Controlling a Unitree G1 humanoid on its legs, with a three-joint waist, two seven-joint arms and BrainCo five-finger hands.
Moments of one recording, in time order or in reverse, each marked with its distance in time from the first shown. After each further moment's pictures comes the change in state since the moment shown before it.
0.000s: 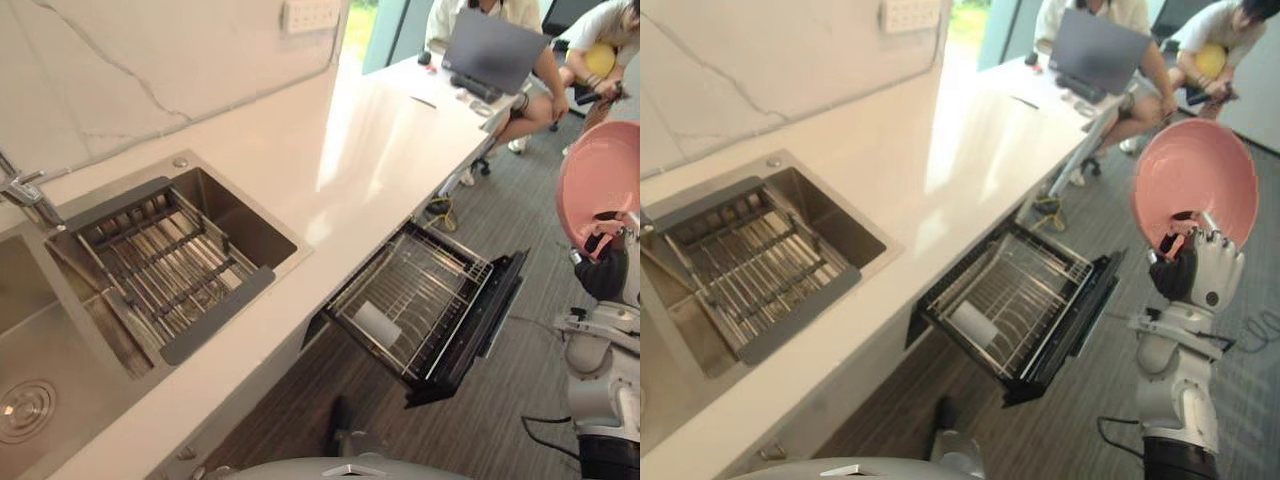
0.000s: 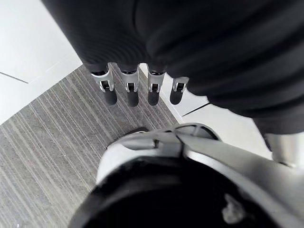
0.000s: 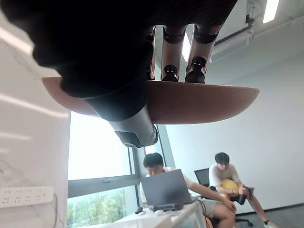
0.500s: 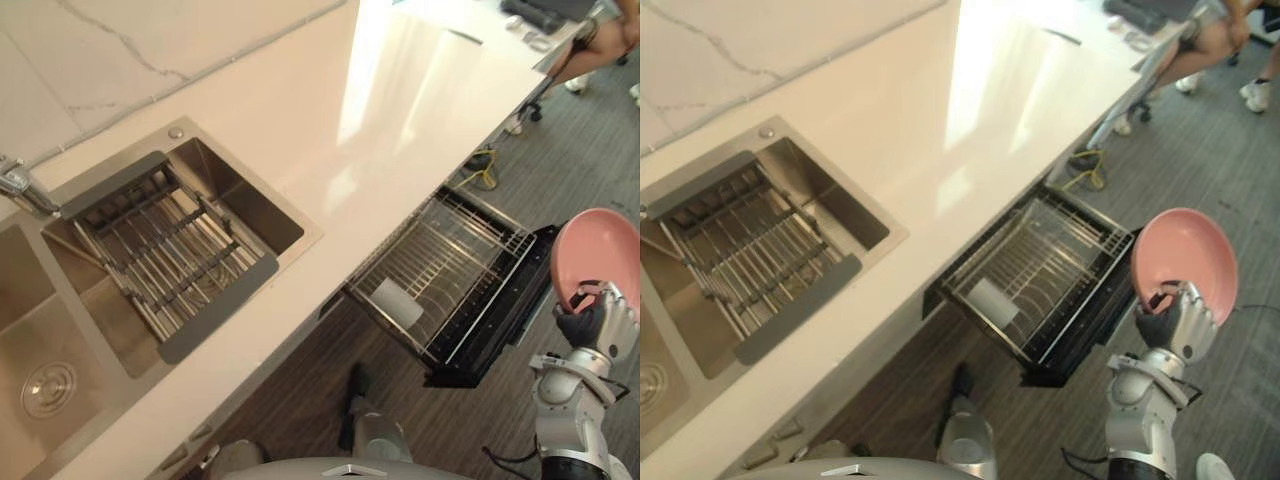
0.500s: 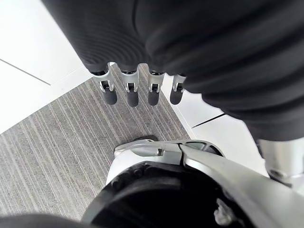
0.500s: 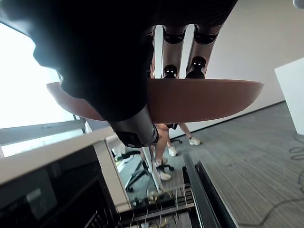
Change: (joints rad) left arm -0.051 -0.047 -0.010 -0.001 -0.047 -0.025 0.018; right arm 0.030 0.195 -0.011 0.196 0.017 0.048 -0.008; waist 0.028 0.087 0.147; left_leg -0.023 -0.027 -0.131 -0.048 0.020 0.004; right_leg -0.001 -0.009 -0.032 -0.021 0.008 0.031
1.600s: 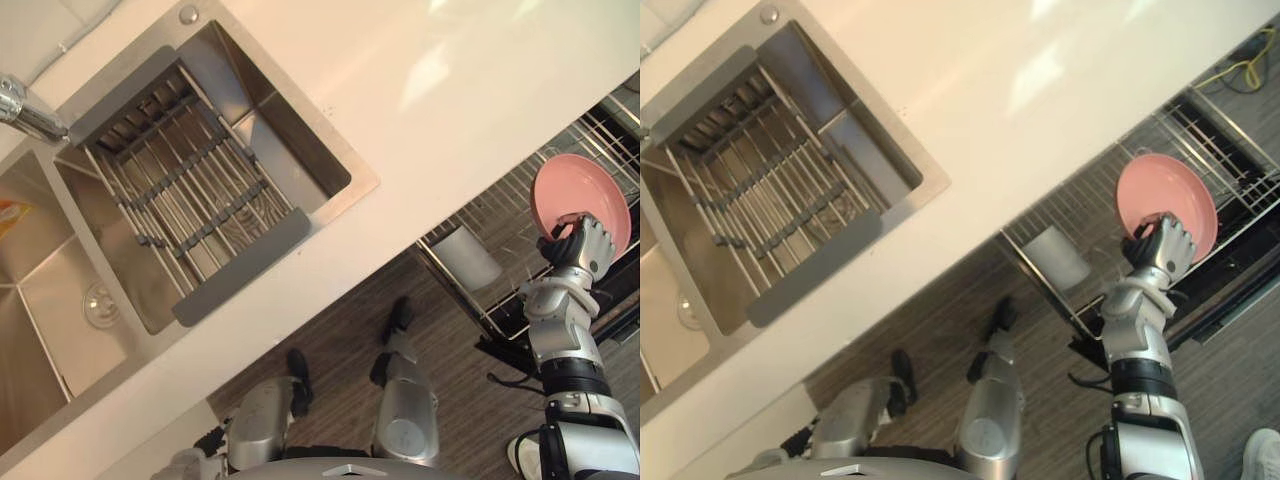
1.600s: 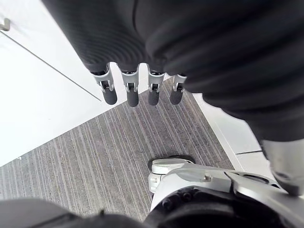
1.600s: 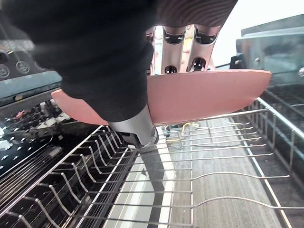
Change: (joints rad) left arm -0.104 0.000 -0.111 0.000 -0.066 -0.039 -0.013; right arm -0.465 -0.293 0.237 0.323 0.129 0.106 0.033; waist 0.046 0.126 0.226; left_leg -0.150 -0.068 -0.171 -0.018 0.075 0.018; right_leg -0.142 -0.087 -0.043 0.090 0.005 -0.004
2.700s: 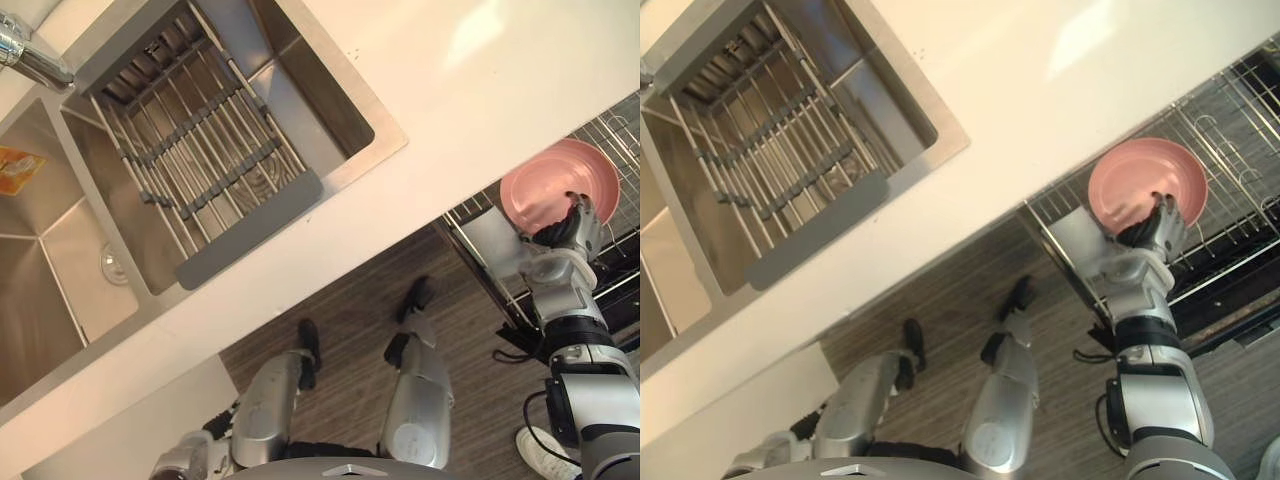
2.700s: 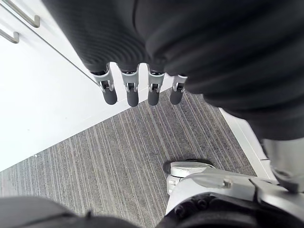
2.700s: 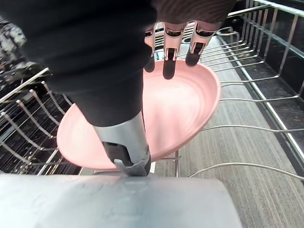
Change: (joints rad) left arm -0.088 0.007 -0.081 0.078 -0.034 -0.031 -0.003; right arm -0.209 -0.074 0.125 0.295 0.253 0.068 0.091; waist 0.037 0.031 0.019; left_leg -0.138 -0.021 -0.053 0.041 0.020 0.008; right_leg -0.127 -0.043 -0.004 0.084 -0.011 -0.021
